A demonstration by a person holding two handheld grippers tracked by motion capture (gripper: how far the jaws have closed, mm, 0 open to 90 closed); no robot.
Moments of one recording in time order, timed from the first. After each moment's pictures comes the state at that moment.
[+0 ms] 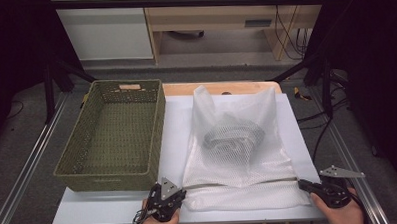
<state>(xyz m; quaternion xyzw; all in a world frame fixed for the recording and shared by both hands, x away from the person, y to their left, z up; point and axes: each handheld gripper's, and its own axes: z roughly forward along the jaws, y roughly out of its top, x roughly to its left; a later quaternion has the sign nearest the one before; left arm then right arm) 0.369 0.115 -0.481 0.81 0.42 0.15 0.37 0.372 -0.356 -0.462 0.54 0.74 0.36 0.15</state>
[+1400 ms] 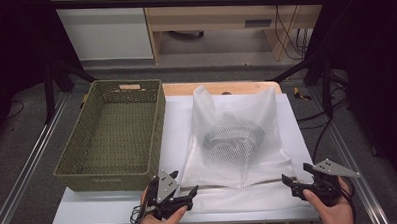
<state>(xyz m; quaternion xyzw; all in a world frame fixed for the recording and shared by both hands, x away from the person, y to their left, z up) 0.368 0.109 -0.440 0.78 0.36 0.22 0.47 0.377 -0.320 -0.437 0.50 0.72 0.42 0.23</state>
